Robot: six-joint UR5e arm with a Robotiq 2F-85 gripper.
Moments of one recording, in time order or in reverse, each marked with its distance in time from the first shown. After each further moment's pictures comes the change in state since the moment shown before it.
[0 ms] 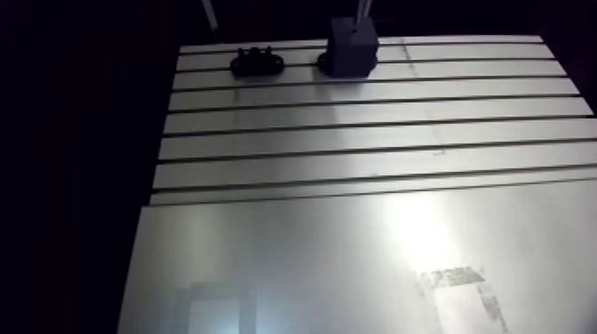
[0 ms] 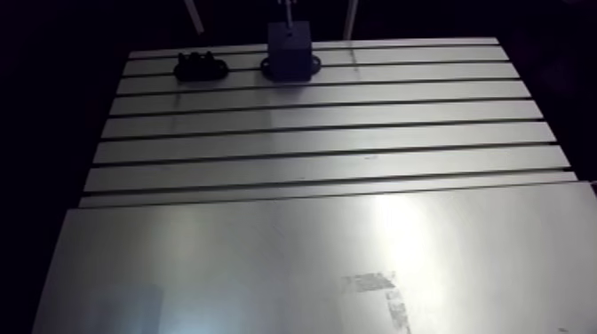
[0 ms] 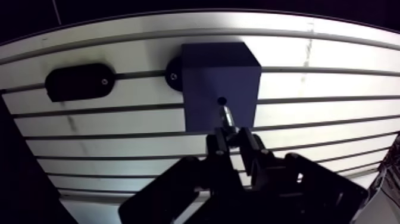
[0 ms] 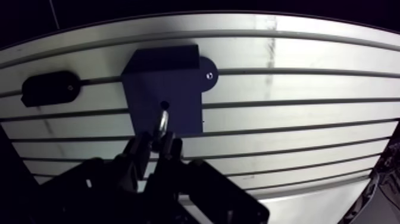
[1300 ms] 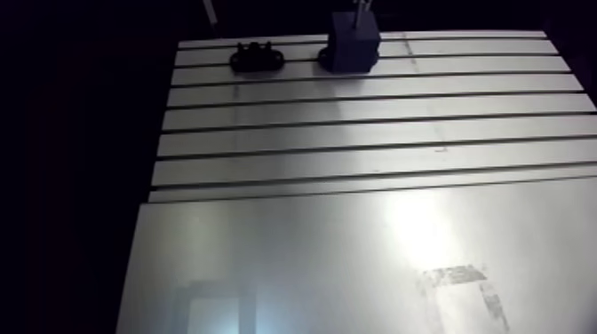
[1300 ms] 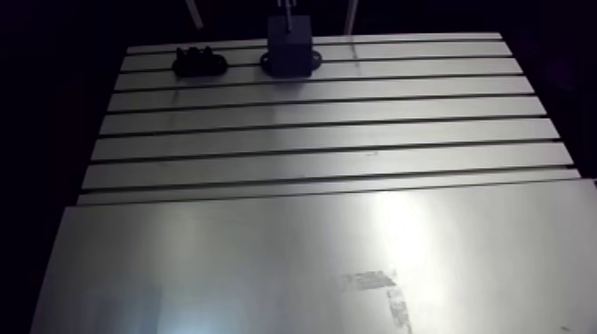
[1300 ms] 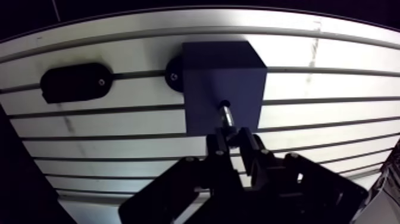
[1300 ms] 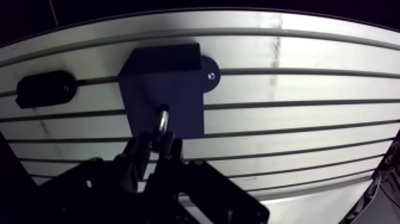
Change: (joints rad) arm 0.001 0.014 0.008 0.000 0.000 0.000
